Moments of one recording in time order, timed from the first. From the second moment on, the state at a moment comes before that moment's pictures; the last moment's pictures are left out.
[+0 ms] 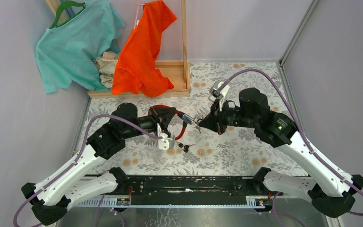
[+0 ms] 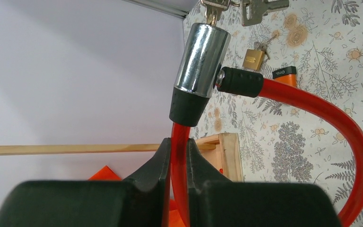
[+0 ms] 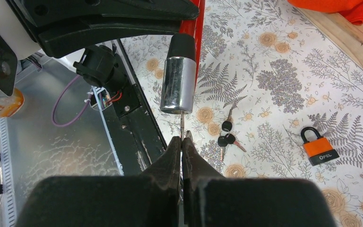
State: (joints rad) left arm -0.81 0.84 0.96 -0.36 0.37 1.24; right arm 0.80 1.01 1.24 -0.64 -0.40 0.15
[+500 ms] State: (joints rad) left arm -0.82 0.84 0.97 -0.36 0.35 1.24; right arm 0.81 1.01 1.24 -0.63 -0.38 0.16
